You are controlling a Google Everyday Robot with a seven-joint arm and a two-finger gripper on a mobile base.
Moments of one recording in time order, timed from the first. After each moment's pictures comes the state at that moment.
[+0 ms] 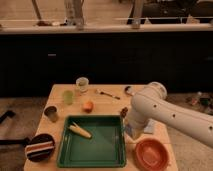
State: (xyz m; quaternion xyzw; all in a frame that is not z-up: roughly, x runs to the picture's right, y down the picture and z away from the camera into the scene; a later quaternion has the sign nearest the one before) arm 0.133 0.192 0.674 -0.29 -0.13 -0.21 0.92
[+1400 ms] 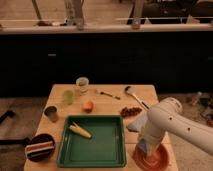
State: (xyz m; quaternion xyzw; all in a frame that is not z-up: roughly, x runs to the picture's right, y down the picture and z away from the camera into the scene) arm 0.192 0.269 0.683 -0.35 -0.14 -0.20 0.90
